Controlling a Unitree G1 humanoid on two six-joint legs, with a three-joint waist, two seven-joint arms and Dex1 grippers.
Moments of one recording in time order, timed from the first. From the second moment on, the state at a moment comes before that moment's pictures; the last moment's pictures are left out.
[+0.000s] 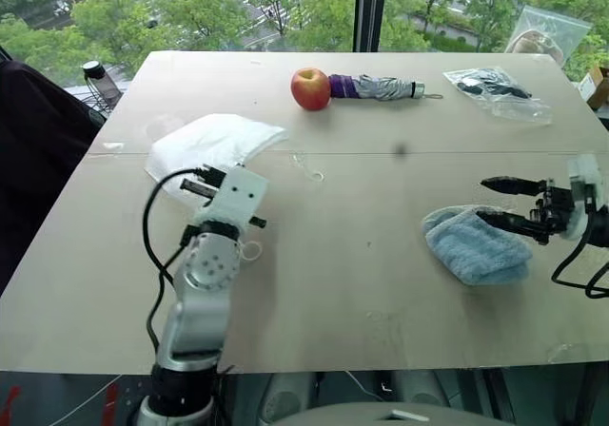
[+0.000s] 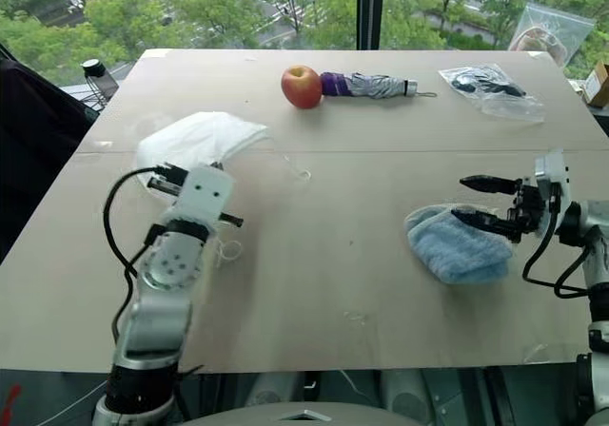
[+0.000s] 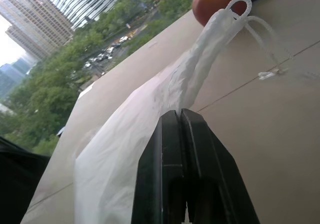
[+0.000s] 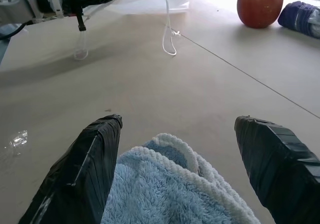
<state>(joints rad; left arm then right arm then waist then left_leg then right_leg) -0.16 0.35 0.00 -0.51 0.36 0.49 -0.24 -0.40 -0.79 -0.19 0.43 0.55 0.12 1.51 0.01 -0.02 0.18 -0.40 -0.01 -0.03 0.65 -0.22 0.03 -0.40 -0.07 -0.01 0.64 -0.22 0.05</state>
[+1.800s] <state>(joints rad) -0.13 0.61 0.02 0.17 0.27 -0.26 -0.20 -0.30 -0.77 -0.21 0.20 0.60 0.19 1.44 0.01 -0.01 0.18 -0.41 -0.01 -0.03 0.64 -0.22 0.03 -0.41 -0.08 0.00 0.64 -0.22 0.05</state>
